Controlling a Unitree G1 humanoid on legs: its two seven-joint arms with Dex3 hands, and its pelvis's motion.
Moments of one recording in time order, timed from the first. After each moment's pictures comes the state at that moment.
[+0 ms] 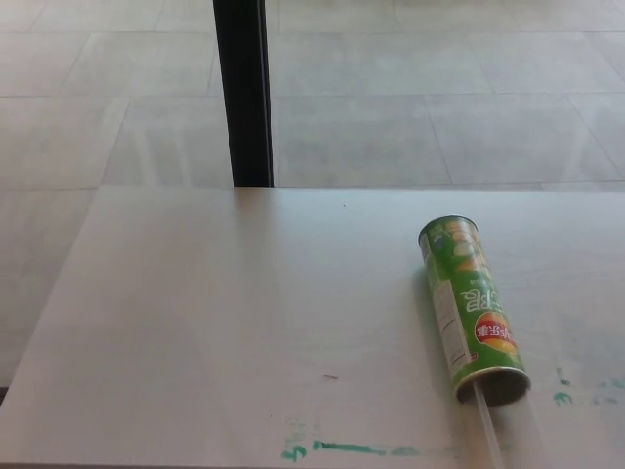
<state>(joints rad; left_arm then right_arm) 0.37 0.60 0.46 1.08 -0.26 -0.26 -0.57 0.31 -0.90 -0.64 -0.35 -0.24 0.06 0.60</state>
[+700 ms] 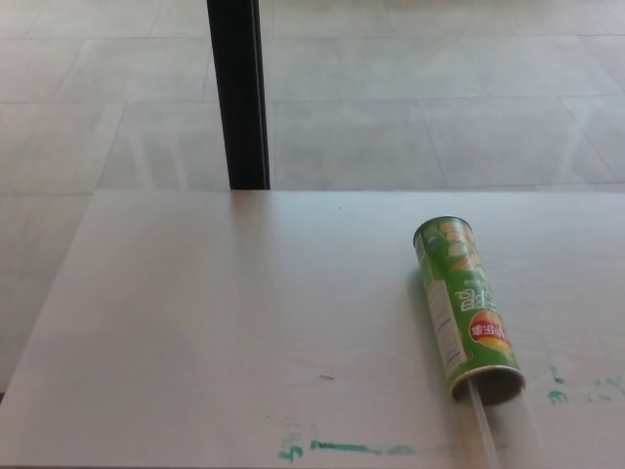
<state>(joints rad) 0.36 0.60 0.45 1.10 -0.26 -0.26 -0.56 0.46 -0.58 -0.87 0.33 -0.15 -0.14 0.38</state>
